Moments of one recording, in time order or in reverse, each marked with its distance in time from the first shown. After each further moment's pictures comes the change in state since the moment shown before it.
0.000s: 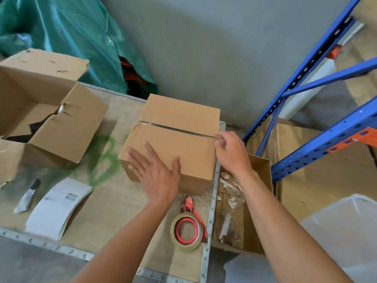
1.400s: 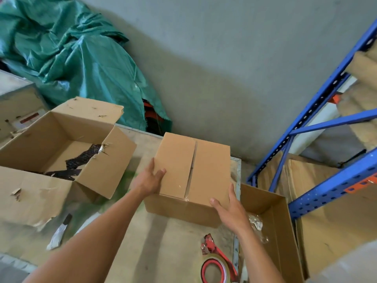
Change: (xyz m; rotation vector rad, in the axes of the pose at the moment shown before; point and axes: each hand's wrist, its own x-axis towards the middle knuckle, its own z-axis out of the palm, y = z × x) left_hand 0.154 -0.056 -0.094 -0.225 -0.462 -0.087; right_hand -0.053 -0.055 0.051 0.249 -0.238 0.451
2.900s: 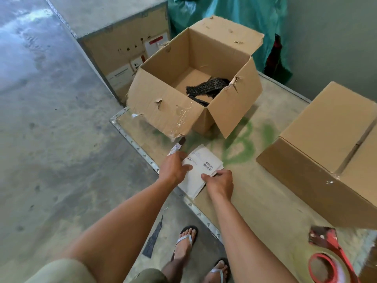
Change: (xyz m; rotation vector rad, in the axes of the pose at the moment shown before) left_hand -0.090 -0.265 -0.097 0.204 0.320 -0.324; right_hand -0.062 -0.075 0.345 0.054 -0.238 0.122
